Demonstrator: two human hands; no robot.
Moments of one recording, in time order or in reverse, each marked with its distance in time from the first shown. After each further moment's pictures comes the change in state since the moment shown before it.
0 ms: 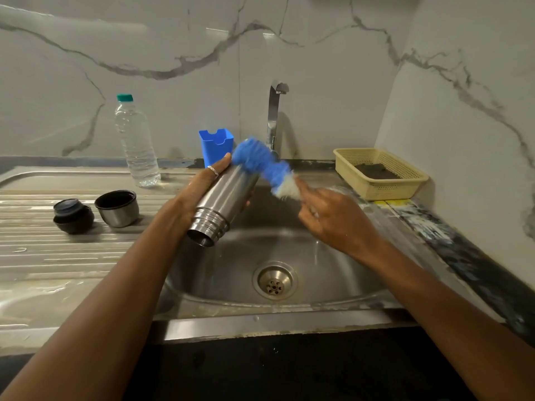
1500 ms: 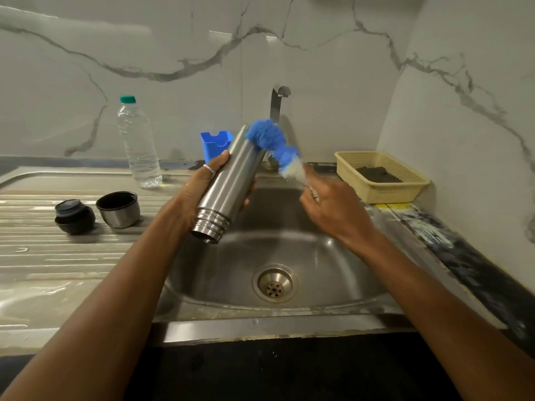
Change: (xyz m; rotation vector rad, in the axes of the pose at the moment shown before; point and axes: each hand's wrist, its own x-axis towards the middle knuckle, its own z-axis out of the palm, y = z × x) left_hand 0.002 0.001 -0.001 -0.106 -0.071 0.032; right_hand 0.023 -0.002 -0.002 0.069 0.078 0.162
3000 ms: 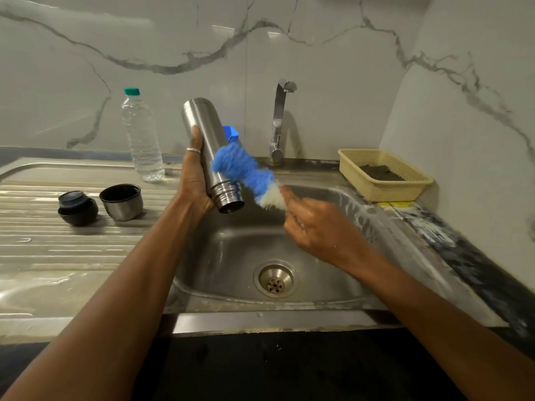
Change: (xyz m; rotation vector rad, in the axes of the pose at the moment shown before) left_hand 0.009 0.002 0.015 -0.296 0.034 0.286; right_hand -0.025 -0.036 0.001 0.018 -0.156 -0.181
